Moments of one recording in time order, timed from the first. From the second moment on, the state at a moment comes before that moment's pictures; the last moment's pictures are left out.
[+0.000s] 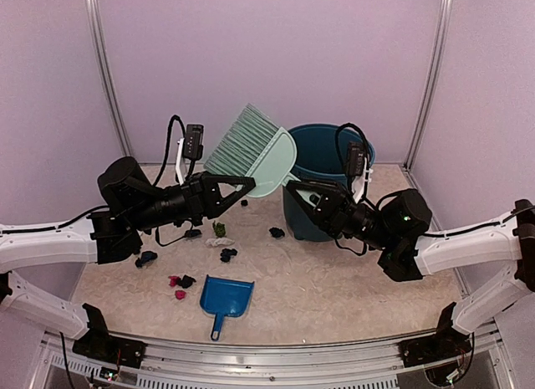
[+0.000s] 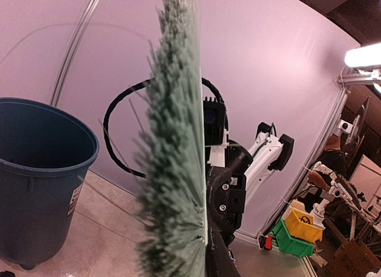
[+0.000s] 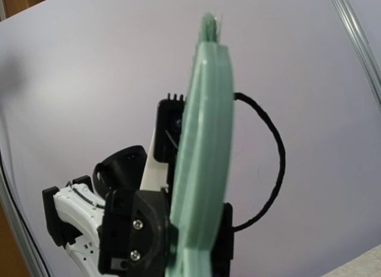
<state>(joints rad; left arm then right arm) -0.93 1.20 0.80 0.64 0.43 -0.55 0.99 1.39 0.67 1.26 -0.33 0.57</state>
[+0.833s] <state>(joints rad) -0.93 1.19 0.74 0.72 0.40 -0.53 0.99 1.42 0.67 1.28 -0.34 0.63</state>
